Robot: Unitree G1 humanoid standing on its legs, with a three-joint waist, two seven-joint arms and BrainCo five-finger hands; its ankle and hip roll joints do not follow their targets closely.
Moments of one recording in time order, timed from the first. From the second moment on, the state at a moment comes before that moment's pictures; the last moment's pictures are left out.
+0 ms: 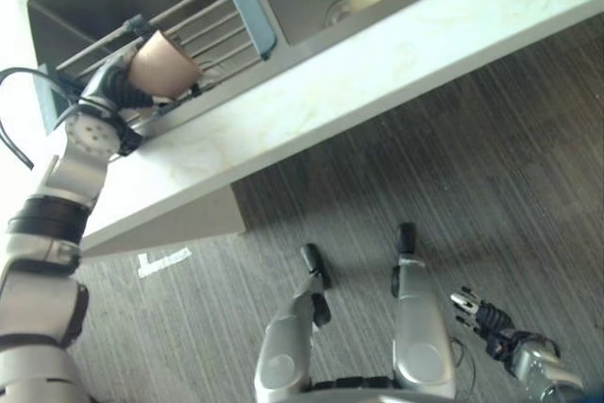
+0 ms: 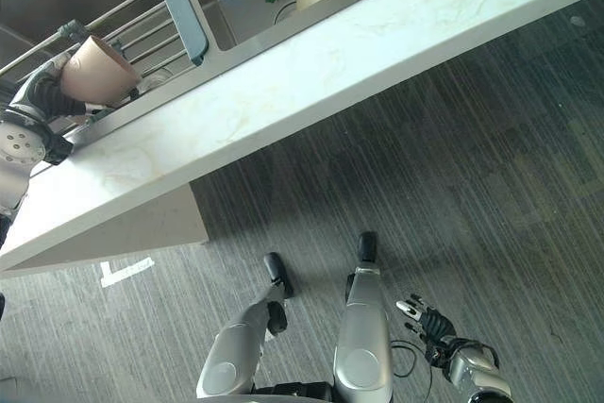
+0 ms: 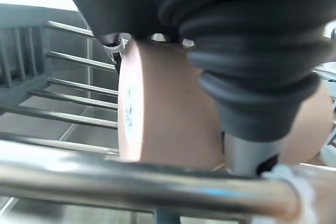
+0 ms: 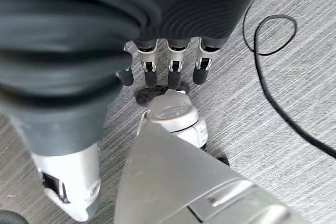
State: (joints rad) left arm -0.79 1.01 -0.28 0.57 0.04 0.13 0.00; right arm -0.03 -0.48 0.07 0.91 0.61 0.01 0.36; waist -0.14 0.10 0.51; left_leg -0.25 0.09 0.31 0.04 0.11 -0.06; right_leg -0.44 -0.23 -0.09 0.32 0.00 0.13
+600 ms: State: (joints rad) left arm -0.91 1.04 -0.32 0.61 0.02 0.09 -0.01; right arm -0.03 -0.48 0.07 0.88 0.65 0.01 0.36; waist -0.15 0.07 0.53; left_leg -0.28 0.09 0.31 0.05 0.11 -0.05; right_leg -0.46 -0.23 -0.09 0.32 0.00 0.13
